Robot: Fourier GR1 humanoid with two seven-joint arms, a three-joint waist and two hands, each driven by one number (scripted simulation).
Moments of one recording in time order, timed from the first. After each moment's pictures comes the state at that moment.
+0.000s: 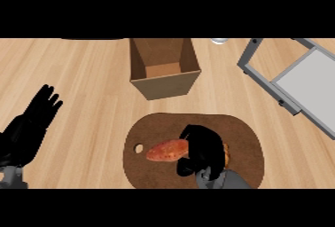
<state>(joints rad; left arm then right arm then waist) -0.01 0.44 -0.01 -1.64 0.43 0.11 0.19 -0.30 -0.02 0.64 -1.61 0.75 0.12 1.19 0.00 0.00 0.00</state>
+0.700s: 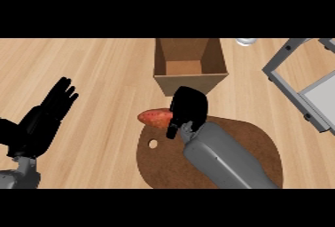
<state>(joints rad) -0.09 0.41 -0.07 -1.63 0.40 0.05 0.19 -0.71 -0.01 0.58 -1.23 0.69 0.05 1.15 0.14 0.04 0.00</state>
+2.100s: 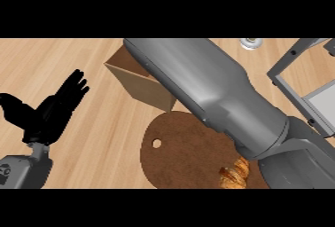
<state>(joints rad) -0.19 0.38 -0.10 -1.55 0.38 0.05 0.23 -1.63 -0.01 0.47 -0.56 0.91 -0.04 1.23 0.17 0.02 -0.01</state>
